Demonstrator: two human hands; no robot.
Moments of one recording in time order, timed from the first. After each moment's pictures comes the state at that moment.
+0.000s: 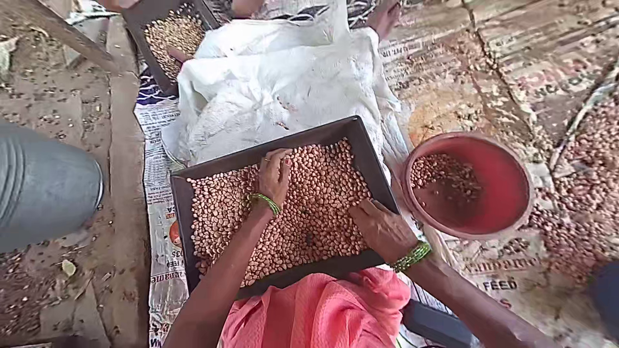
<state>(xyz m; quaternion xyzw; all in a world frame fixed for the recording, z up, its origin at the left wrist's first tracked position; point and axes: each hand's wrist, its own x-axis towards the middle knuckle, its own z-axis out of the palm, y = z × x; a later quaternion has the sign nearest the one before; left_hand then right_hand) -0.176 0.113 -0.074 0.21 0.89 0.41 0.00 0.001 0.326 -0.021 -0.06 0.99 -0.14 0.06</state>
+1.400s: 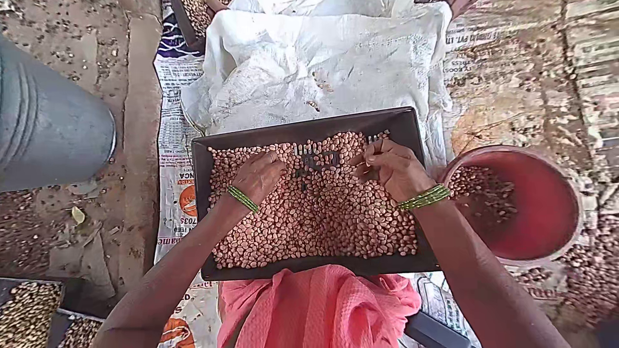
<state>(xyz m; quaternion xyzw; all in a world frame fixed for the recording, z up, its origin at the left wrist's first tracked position) -0.172 0.026 -0.023 0.33 0.93 0.13 0.11 -0.114 0.323 -0.014 0.13 0.64 -0.75 0.14</state>
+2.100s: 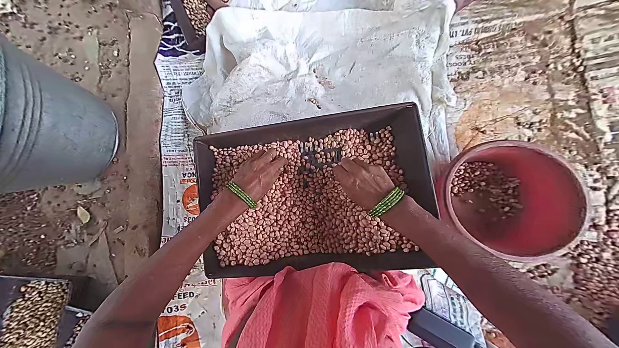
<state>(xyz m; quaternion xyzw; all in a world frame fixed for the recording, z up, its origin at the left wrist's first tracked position) -0.178 0.019 -0.027 0.33 0.93 0.09 0.16 -0.105 0.282 -0.042 -0.21 0.97 -0.10 0.02</state>
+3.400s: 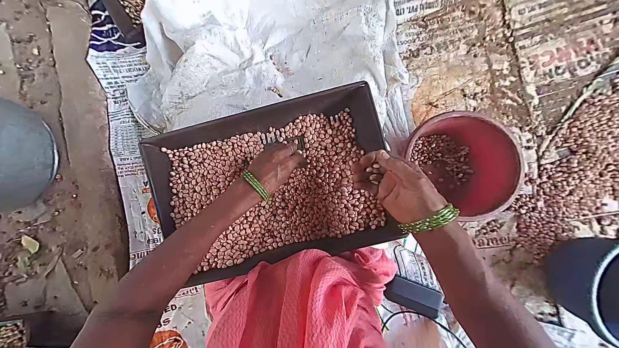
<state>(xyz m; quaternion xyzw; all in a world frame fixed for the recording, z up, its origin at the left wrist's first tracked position) -0.167 0.109 -0.043 0.49 0.85 0.16 0.13 -0.032 0.341 0.011 0.26 0.54 -0.80 0.06</state>
